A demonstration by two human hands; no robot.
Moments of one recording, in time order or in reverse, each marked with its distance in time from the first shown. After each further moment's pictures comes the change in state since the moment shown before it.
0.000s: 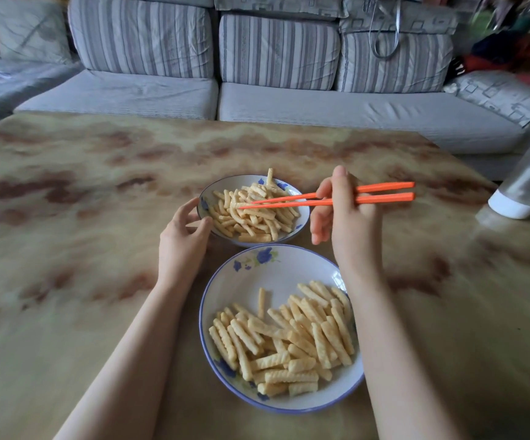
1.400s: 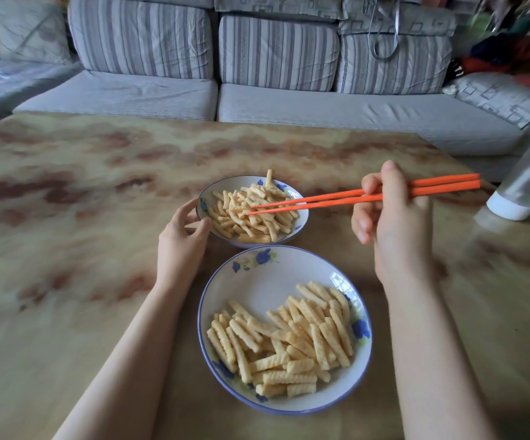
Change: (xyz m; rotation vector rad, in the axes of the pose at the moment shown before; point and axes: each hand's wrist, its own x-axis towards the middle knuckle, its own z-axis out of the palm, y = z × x) left_hand 0.001 0.000 0.001 -0.011 -0.001 -0.003; right_hand 0.008 -0.020 -0.029 0.136 0.106 0.046
